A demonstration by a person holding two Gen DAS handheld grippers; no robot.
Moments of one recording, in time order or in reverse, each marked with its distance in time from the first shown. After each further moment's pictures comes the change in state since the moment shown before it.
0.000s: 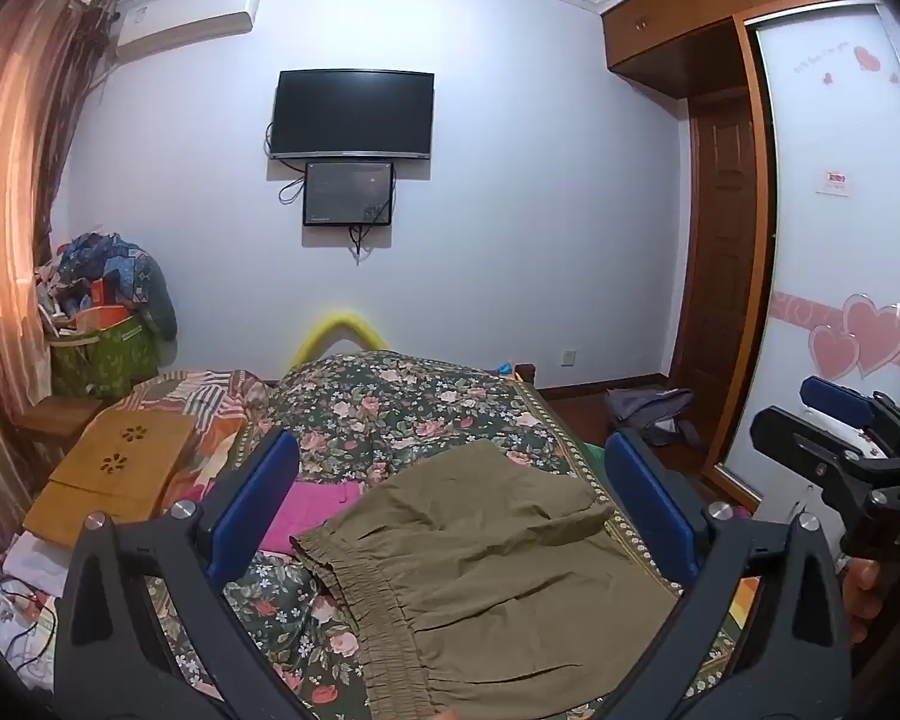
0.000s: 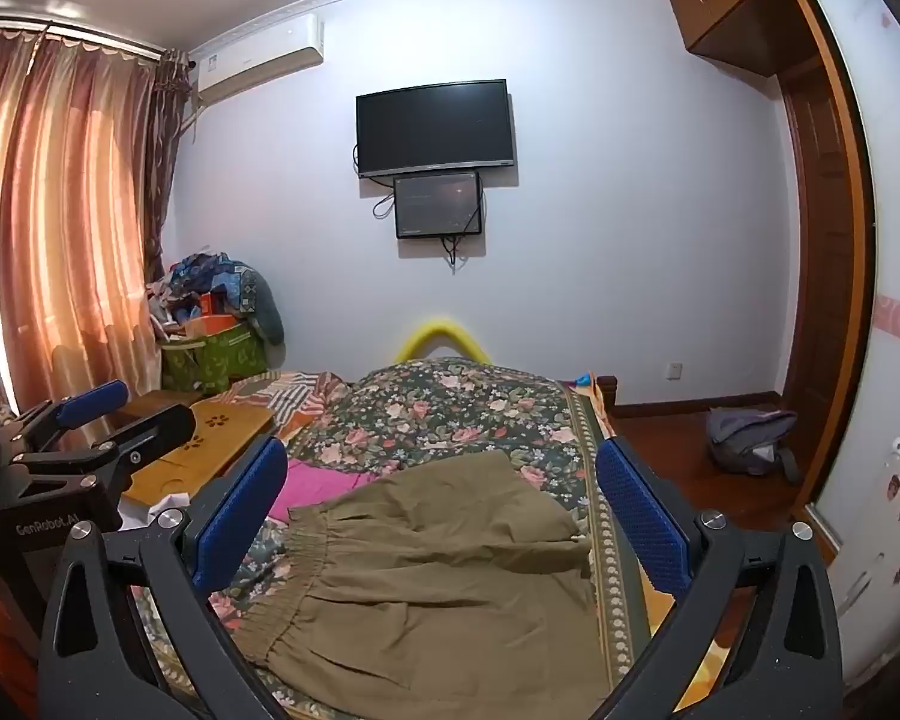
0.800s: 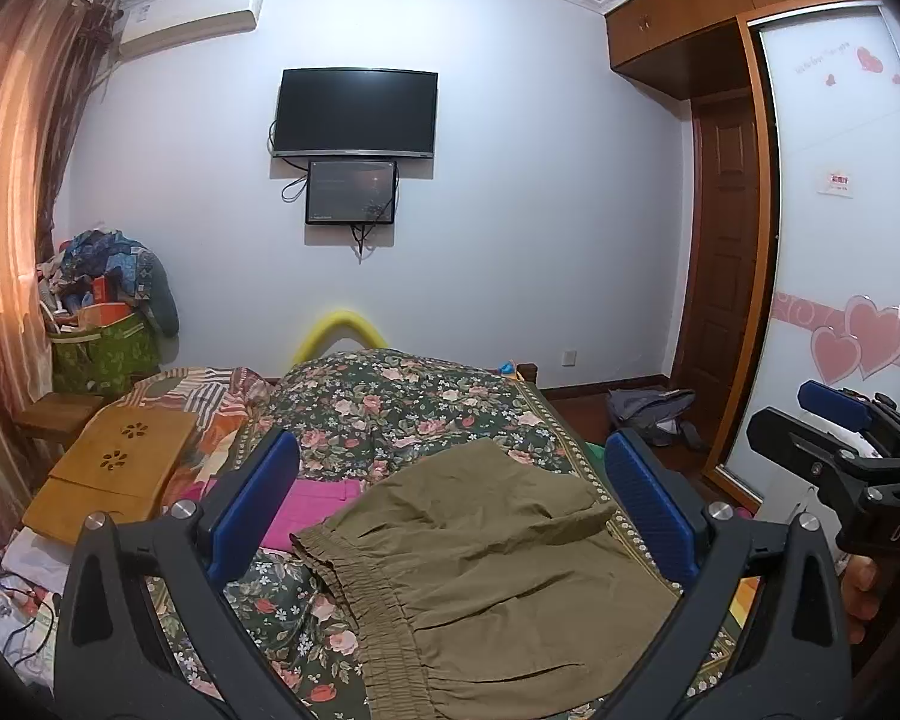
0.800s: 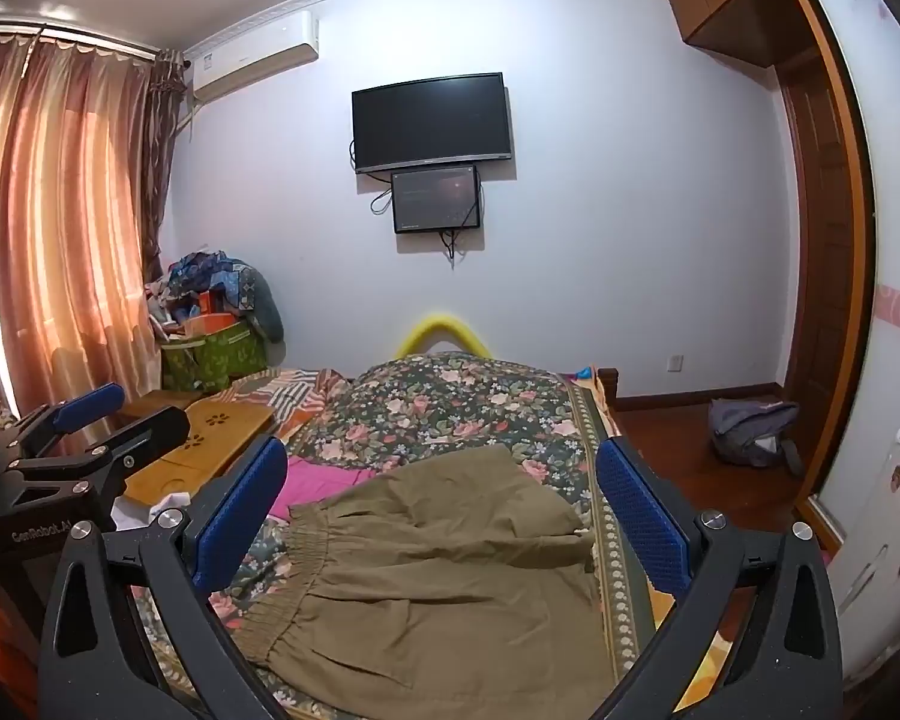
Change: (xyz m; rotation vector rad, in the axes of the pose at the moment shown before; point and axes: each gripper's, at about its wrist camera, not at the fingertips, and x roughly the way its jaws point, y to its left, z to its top) left arm 0.003 -0.003 -0.005 0.013 -0.016 0.016; right arm 0.002 -0.002 0.004 0.011 0.015 0.006
